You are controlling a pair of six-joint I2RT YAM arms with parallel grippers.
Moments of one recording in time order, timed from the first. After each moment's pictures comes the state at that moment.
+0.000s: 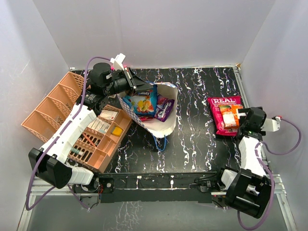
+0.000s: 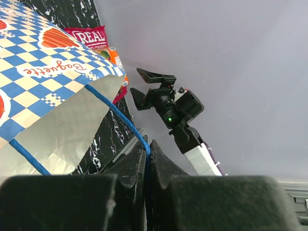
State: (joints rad) left arm -0.45 1.35 1.36 -0.23 0.60 -1.03; right arm -0.44 0.99 0.53 -0.12 0.27 1.04
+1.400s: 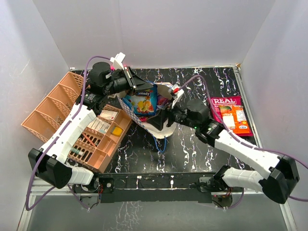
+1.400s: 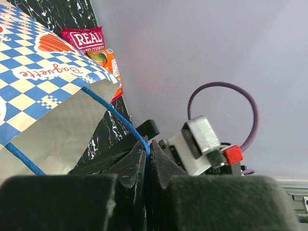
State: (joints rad) left arm -0.45 1.35 1.37 -0.23 0.61 -1.03; right arm 0.71 1.08 0.86 0.10 -0.36 0.36
